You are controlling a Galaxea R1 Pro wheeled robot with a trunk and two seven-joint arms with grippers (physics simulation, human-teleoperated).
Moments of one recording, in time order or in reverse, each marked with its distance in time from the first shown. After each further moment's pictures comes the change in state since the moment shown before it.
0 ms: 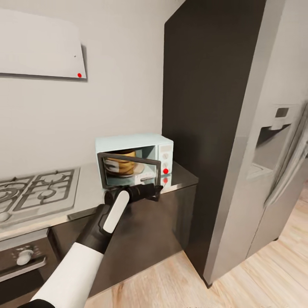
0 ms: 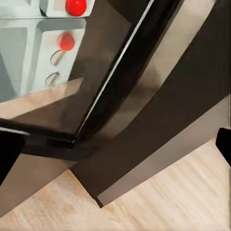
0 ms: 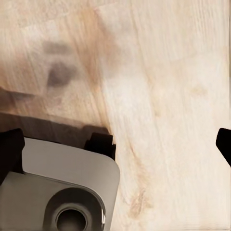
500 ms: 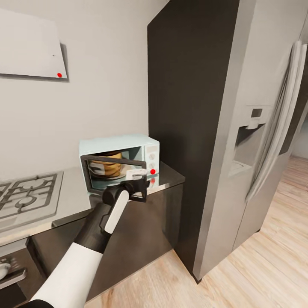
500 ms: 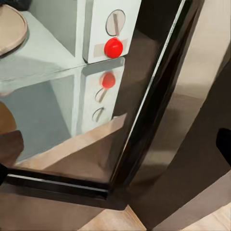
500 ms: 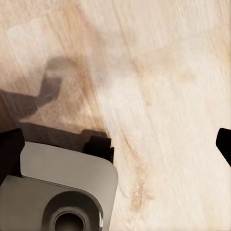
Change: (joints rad) left arm 0.000 0.003 0.000 -0.047 -0.212 -0.056 0.165; right arm 0.000 -0.002 0.000 -0.001 0.000 -0.006 0.000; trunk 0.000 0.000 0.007
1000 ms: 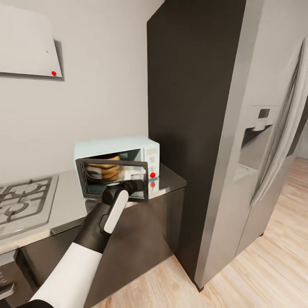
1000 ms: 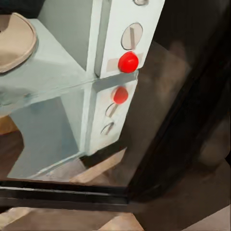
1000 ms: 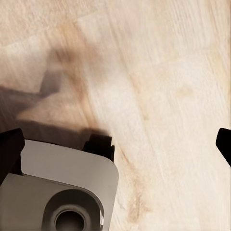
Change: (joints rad) left arm 0.000 0.003 0.000 -0.005 0.021 -0.002 0.050; right arm 0.000 0.001 0.000 0.000 0.000 0.008 0.000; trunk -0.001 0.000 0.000
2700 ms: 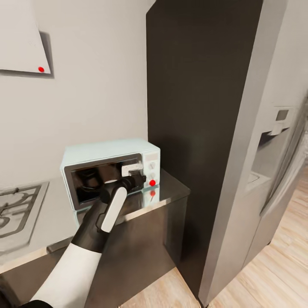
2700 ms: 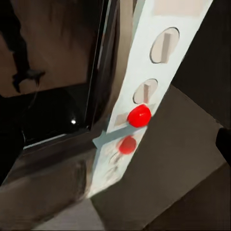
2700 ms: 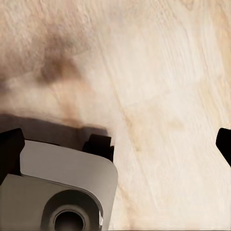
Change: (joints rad) left arm 0.000 -0.005 0.005 -0.073 0.050 0.005 0.080; right arm 0.000 -0.002 0.000 0.000 0.001 -0.003 0.001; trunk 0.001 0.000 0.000
